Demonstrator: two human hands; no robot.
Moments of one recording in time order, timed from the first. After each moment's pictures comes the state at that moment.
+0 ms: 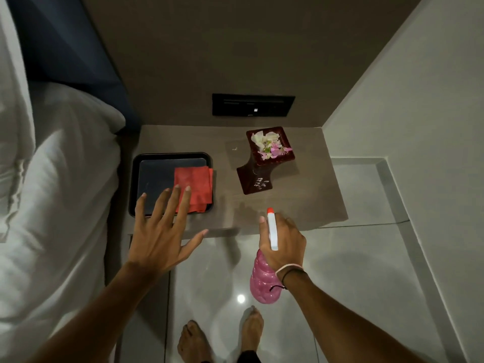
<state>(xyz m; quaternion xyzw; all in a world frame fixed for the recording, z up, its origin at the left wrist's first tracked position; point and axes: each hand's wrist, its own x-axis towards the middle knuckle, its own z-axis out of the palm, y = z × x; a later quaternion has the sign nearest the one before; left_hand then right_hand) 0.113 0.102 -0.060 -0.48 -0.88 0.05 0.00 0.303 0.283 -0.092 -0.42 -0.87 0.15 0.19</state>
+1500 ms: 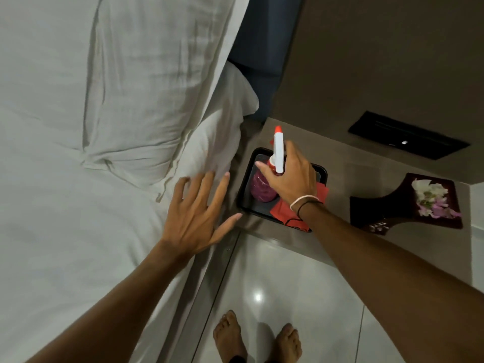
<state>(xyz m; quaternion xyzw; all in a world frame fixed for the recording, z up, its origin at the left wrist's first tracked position) 0.004 -0.026 -0.071 -0.36 -0.92 0.01 0.11 0.004 0.219 -0.082 -0.17 -0.93 0.29 0.13</state>
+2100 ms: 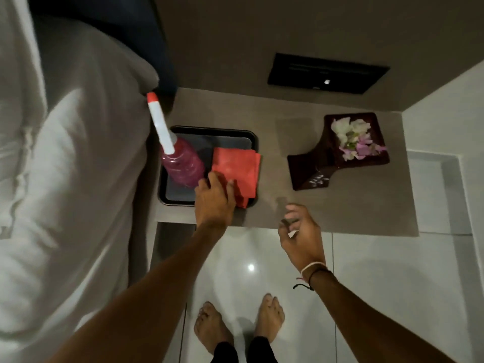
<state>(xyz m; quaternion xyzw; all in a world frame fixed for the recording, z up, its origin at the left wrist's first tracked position) 0.061 0.176 -0.166 -0.13 -0.92 -0.29 -0.24 0.242 0.291 -0.183 -0.42 -0.80 0.42 0.07</state>
